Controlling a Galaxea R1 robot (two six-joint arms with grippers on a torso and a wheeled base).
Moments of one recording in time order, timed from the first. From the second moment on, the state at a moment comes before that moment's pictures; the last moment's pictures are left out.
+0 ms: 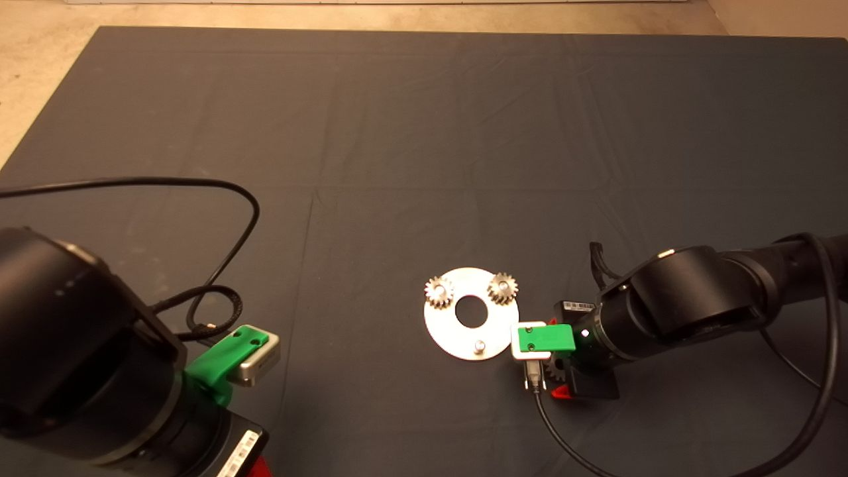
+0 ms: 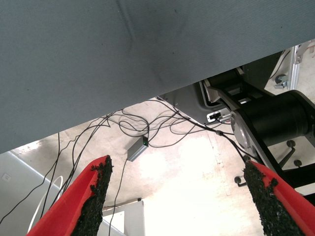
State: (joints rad) left arm -0.46 2.26 -0.34 0.01 1.53 -1.56; right arm 0.09 2.46 -0.69 -0.52 -1.53 0.27
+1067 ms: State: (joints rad) left arm -0.45 2.26 -0.34 0.01 1.53 -1.56; right arm 0.08 2.45 -0.69 -0.53 -1.53 0.27
